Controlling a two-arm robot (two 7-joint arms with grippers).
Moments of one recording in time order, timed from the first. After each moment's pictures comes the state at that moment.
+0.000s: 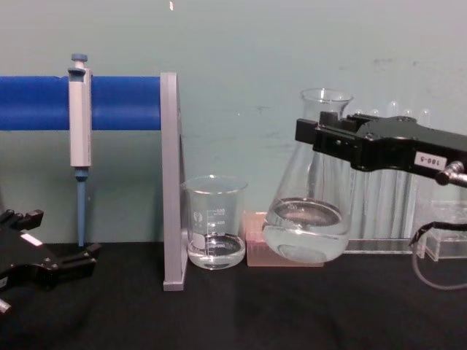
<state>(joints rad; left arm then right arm) -0.20 0.60 0.45 -1.41 -0.25 -0.12 0.03 0.33 0.42 -0.39 -1.52 0.47 -0.02 0.54</state>
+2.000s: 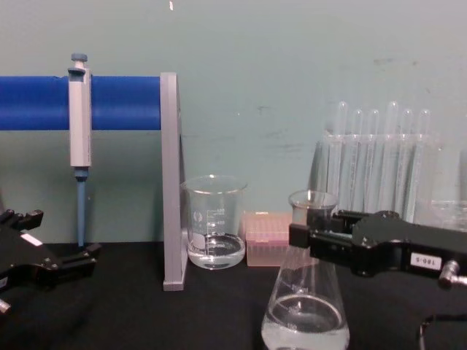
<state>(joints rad) -0.20 0.60 0.45 -1.41 -0.25 -0.12 0.03 0.39 0.45 -0.51 -1.29 0.52 -0.09 0.70</state>
